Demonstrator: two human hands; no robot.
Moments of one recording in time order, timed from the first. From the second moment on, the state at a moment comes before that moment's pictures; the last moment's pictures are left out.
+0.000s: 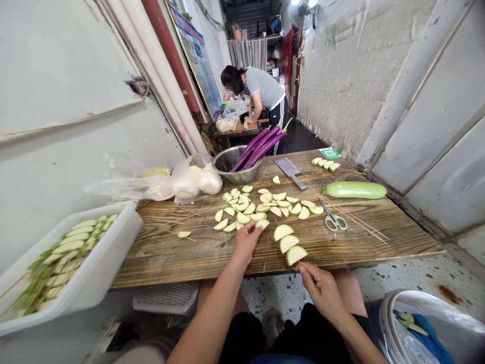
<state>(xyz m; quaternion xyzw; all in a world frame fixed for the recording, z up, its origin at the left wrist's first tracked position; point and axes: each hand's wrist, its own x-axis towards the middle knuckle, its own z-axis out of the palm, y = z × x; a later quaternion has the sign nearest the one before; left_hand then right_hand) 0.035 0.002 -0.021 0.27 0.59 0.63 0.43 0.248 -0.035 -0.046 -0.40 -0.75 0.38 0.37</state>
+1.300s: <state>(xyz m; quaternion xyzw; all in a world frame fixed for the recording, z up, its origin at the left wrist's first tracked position) 0.006 -0.005 -0.007 -0.01 0.49 0.60 0.63 0.219 -0.055 -0.049 -0.37 -0.81 0.37 0.26</state>
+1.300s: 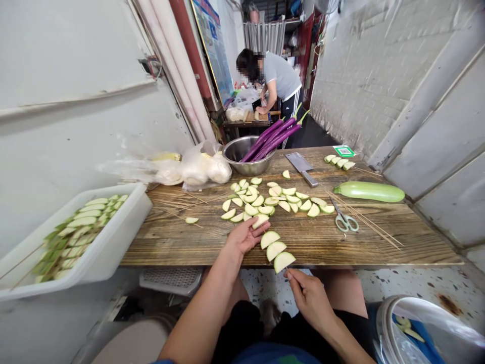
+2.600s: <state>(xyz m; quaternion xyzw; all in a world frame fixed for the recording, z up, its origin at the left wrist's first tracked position) 0.008 -0.005 -0.003 0.02 0.51 0.60 0.61 0.220 -0.056 -0.049 -0.37 -0.81 0.36 0.28</state>
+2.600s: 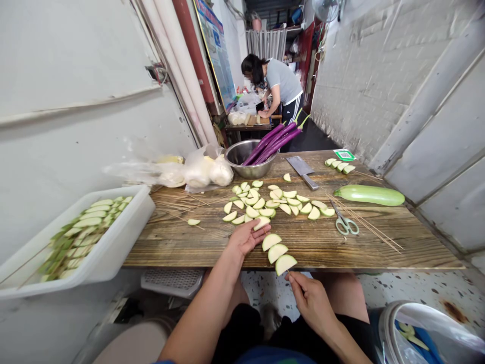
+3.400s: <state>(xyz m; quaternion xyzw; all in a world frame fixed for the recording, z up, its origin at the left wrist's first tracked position) 0.014 0.003 -0.012 0.05 0.51 0.64 0.58 0.218 -0.058 -0.047 -0.37 -0.82 0.34 0.27</state>
